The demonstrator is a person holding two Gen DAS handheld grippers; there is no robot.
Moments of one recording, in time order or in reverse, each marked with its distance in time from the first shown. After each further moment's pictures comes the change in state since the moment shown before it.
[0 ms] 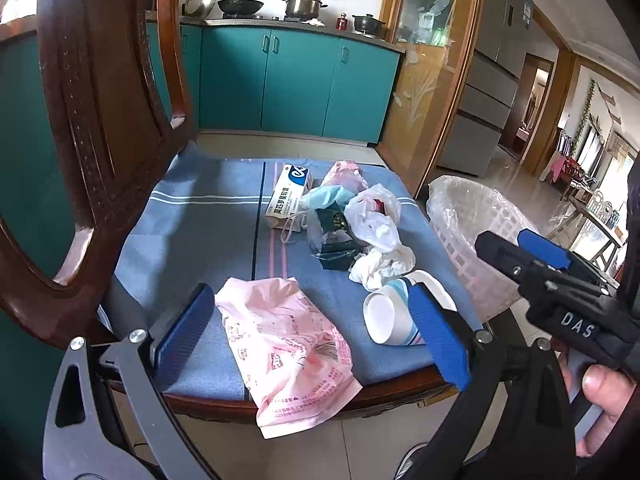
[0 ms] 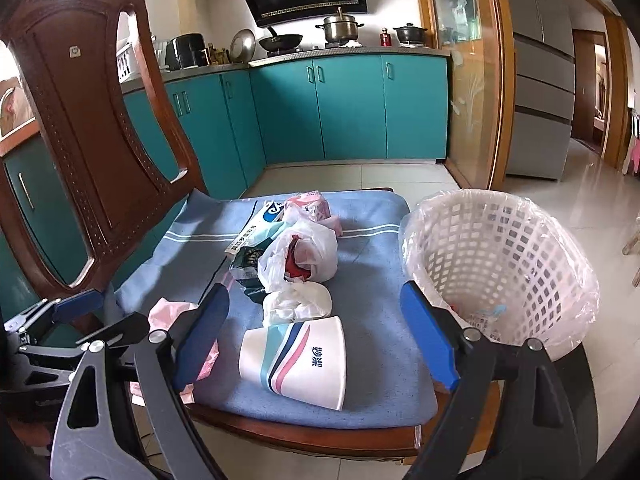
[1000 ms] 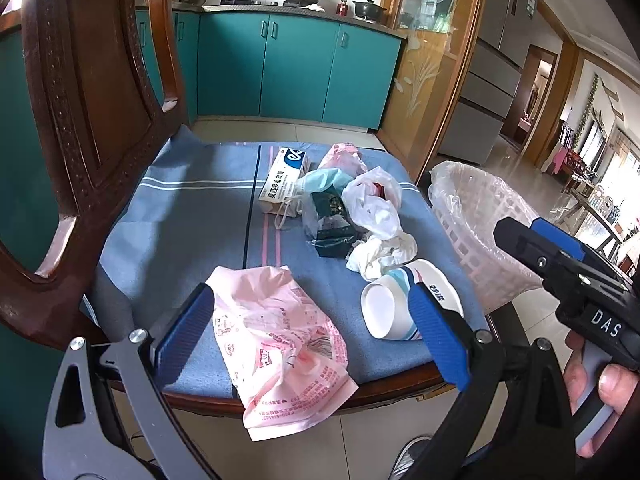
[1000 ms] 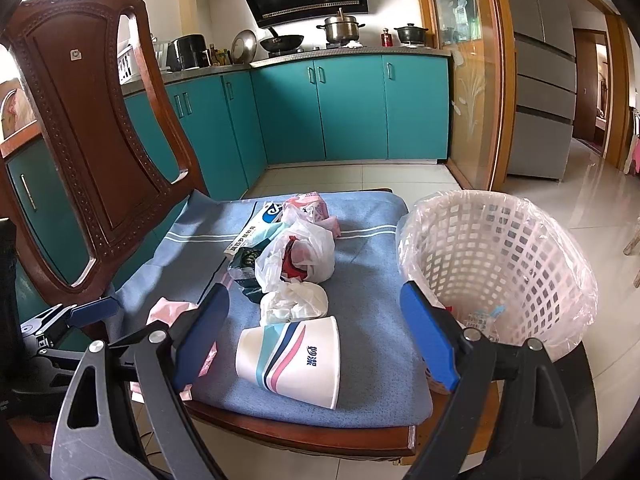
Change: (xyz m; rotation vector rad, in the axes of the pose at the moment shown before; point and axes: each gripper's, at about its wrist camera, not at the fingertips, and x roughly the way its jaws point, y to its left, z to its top) left arm 0.017 -0.006 -0.005 0.001 0.052 0.002; right arm -0.005 -0.003 0.000 0.006 -0.003 0.008
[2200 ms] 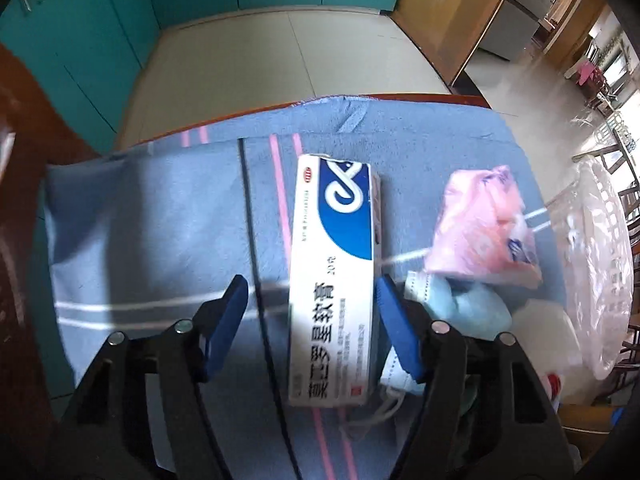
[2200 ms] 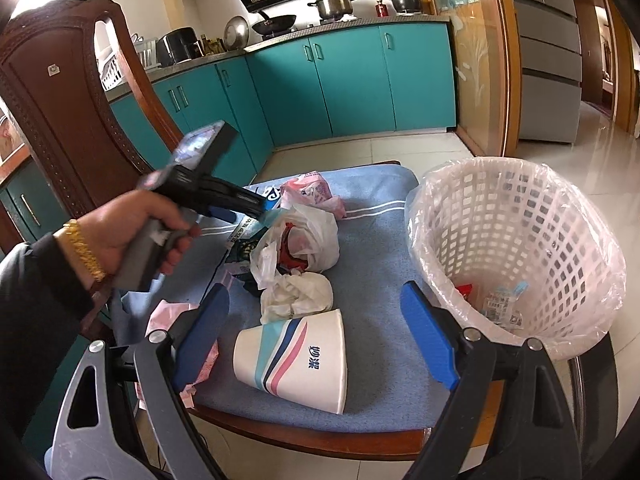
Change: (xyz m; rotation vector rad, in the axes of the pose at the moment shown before) left arm 0.258 0.034 0.146 0.096 0.513 0.017; right arm 0.023 -0.016 0.005 0.092 0.088 0.071
